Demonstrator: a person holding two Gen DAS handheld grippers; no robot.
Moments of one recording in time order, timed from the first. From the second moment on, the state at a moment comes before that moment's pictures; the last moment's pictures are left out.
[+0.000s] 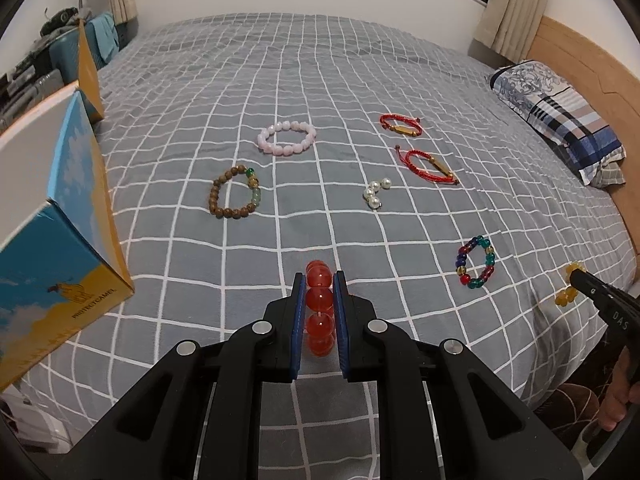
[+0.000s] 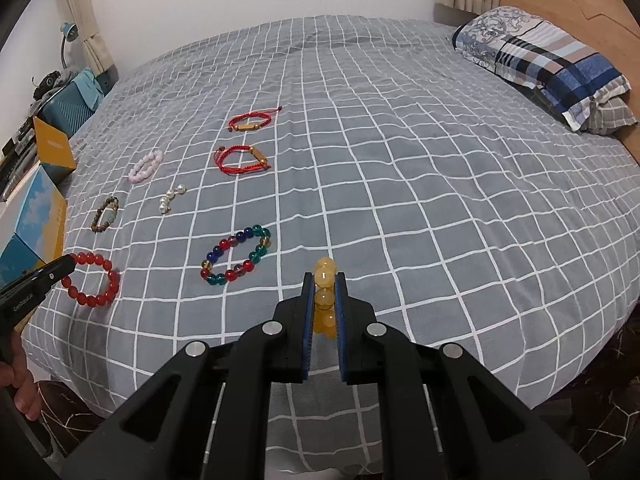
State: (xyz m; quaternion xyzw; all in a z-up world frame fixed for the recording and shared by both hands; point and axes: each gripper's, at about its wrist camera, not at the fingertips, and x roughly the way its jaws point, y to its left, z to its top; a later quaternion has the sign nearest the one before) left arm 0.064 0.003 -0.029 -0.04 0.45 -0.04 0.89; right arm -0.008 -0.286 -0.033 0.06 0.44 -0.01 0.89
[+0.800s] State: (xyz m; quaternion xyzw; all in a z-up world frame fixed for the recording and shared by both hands) left arm 0.084 0.019 0.035 -0.02 0.43 -0.04 0.90; right arm 0.024 -0.242 0.013 0.03 0.44 0.00 0.90
